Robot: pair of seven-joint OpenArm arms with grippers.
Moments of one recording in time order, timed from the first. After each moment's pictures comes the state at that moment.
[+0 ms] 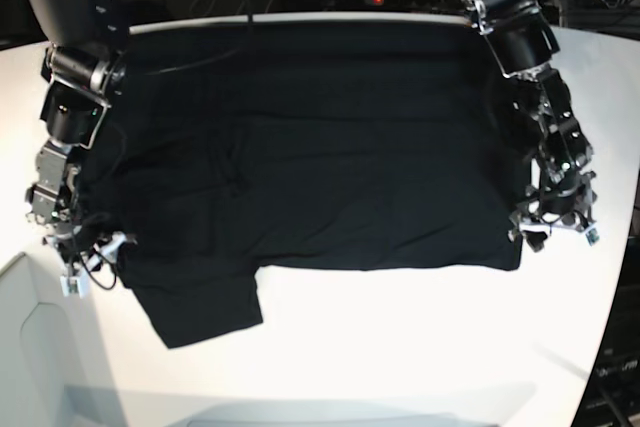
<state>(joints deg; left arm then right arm) -12.0 -12.4 -27.2 74.2 -14.9 0.8 32.4 29.7 16.0 26.4 40.2 -8.8 33.3 -18.3</state>
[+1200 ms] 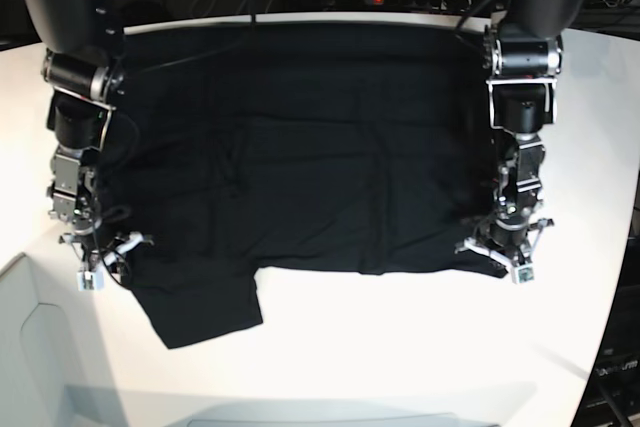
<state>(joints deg) -26.6 -16.7 -2.2 37.6 -14.4 0.2 8.9 30.4 16.3 18.2 29.4 -6.9 26.8 -6.1</state>
